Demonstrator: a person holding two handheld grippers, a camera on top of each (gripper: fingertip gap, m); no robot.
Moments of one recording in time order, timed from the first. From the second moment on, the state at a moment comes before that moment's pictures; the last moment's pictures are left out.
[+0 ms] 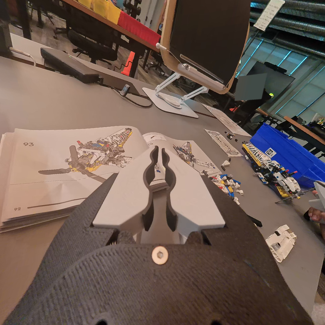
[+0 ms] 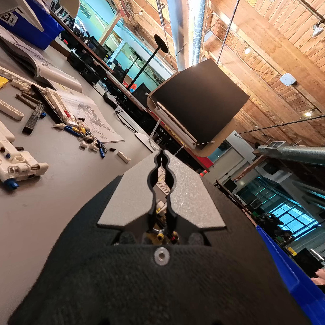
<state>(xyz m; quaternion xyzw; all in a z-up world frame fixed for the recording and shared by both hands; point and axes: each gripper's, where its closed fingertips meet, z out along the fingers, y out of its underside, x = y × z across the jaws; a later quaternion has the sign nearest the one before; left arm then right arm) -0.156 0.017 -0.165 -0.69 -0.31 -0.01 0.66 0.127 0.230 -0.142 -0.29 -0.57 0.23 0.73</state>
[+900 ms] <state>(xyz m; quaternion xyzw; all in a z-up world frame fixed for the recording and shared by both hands) -0.185 -0.002 -0.180 -0.68 -0.41 0.06 0.61 0.102 0.231 -0.193 -0.26 -0.68 0.06 0.69</state>
